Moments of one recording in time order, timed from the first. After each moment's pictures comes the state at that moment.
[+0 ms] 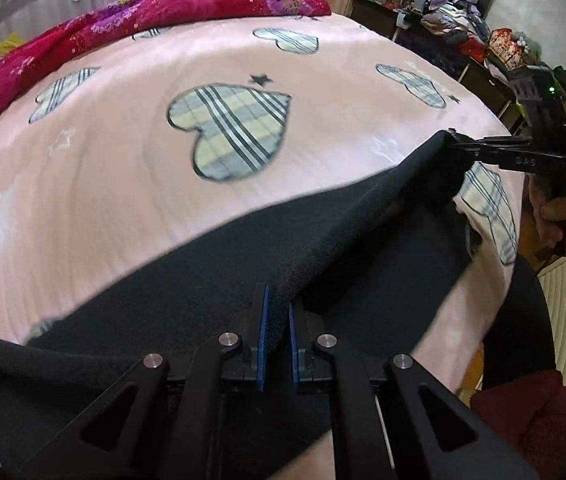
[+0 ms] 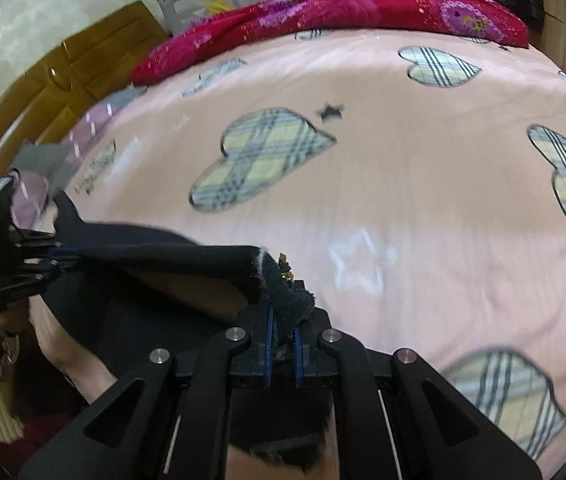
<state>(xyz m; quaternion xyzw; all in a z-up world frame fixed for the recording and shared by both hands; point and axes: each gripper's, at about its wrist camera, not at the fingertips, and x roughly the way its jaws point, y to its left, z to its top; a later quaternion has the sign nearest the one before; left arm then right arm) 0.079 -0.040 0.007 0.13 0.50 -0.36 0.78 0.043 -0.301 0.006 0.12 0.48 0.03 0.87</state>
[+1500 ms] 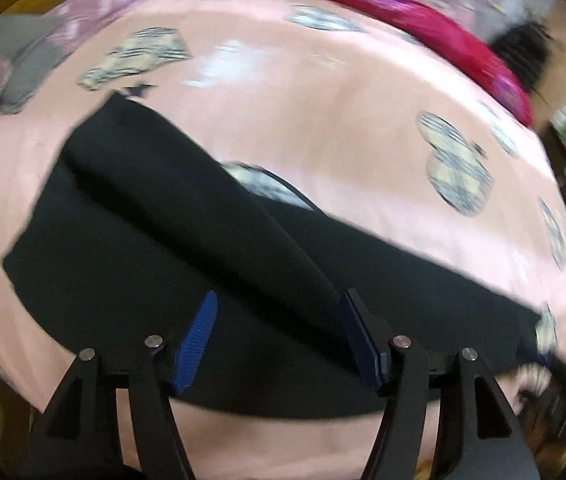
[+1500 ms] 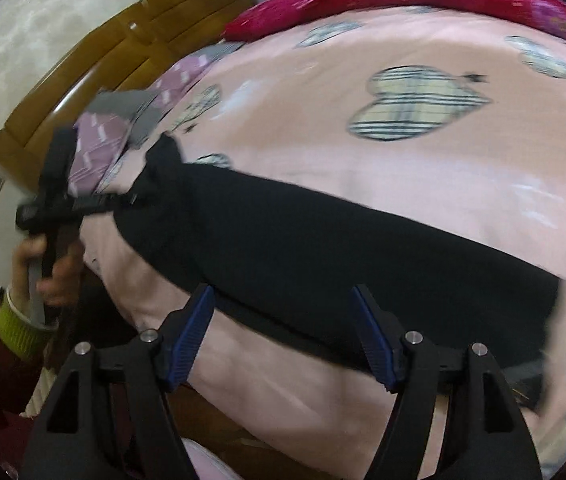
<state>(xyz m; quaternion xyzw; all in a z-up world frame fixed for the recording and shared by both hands) 0.093 0.143 0.013 -0.10 0.57 -0.02 0.82 0.024 -0.158 -0.009 0.13 0.49 0.19 0.84</state>
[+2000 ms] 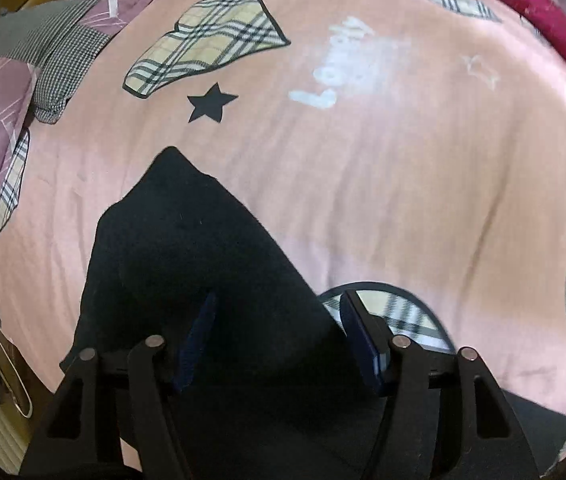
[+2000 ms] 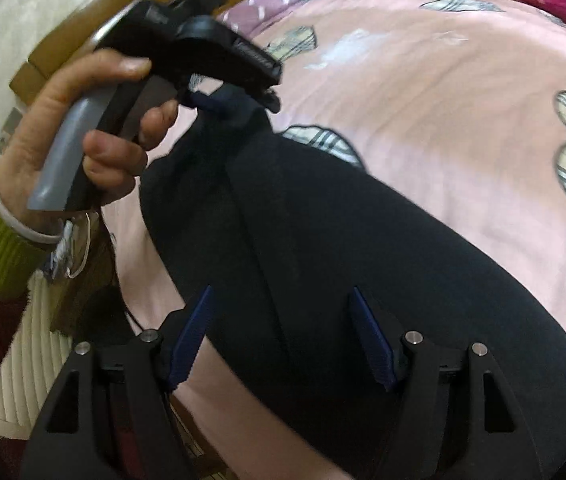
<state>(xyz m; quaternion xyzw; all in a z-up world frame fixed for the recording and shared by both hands) 0.232 0.206 -0.035 -0.03 0.65 0.13 0.75 0.118 -0.005 -0.059 0.06 0.54 0.30 0.79</state>
